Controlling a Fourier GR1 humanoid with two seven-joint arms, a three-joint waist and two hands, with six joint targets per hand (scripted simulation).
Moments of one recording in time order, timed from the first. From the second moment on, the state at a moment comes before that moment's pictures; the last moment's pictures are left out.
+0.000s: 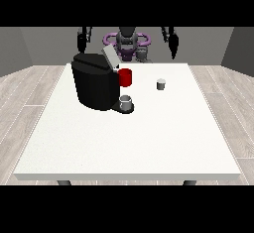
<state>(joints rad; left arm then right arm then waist) -0.02 0.10 -0.01 -1.55 0.03 0.01 0.03 0.01 -0.11 0.01 -1.56 -0.03 -0.01 -0.02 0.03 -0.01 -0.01</state>
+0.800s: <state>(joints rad) -0.21 0.43 -0.01 -1.38 -0.22 -0.16 -0.04 -0.08 -0.09 0.05 -1.58 0.13 -0.14 -0.04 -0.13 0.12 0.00</state>
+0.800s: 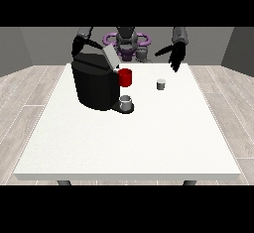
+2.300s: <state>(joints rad) -0.54 0.41 -0.14 -0.86 -0.73 0.01 -0.16 -0.26 -0.03 0.04 -1.38 0.16 -0.16 0.00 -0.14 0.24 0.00</state>
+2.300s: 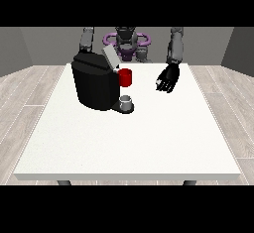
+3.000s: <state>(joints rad) -0.60 0.39 -0.15 -0.71 -0.86 -0.04 -0.21 -0.26 -0.04 -0.01 -1.27 0.12 -0.13 -0.02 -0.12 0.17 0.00</state>
